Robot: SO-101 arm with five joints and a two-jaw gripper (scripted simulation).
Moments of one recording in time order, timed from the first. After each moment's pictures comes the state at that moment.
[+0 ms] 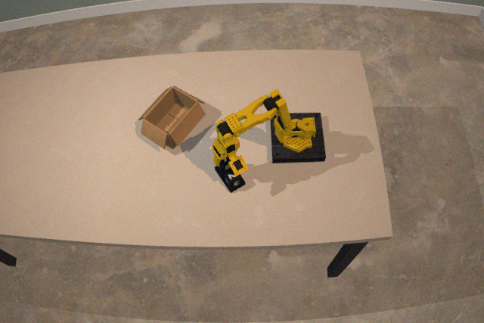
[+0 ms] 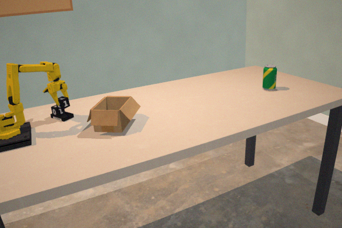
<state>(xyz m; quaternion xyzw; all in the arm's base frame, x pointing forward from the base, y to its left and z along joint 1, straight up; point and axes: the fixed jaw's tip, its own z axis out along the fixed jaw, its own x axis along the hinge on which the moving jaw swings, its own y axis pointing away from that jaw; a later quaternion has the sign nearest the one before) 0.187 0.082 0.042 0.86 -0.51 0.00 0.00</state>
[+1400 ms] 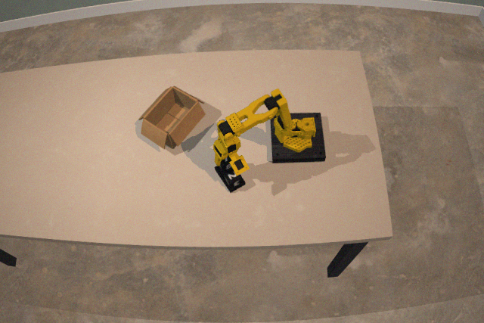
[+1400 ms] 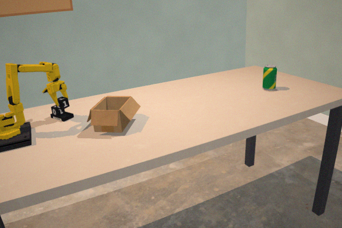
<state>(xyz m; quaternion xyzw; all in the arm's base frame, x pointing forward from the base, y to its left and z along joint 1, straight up) 0.184 0.081 0.042 0.86 -0.51 0.00 0.00</state>
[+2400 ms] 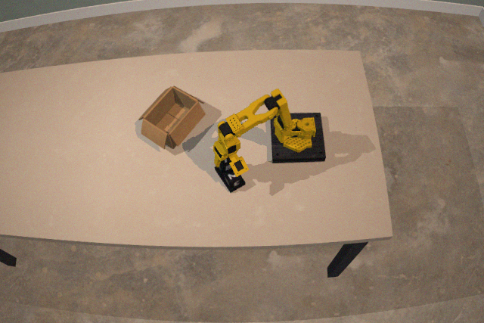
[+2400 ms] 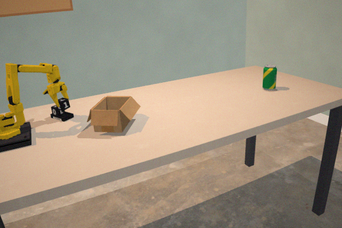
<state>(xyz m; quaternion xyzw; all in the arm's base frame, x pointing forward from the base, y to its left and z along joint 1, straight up) 0.186 0.082 0.036 0.86 -0.51 0.01 -0.01</state>
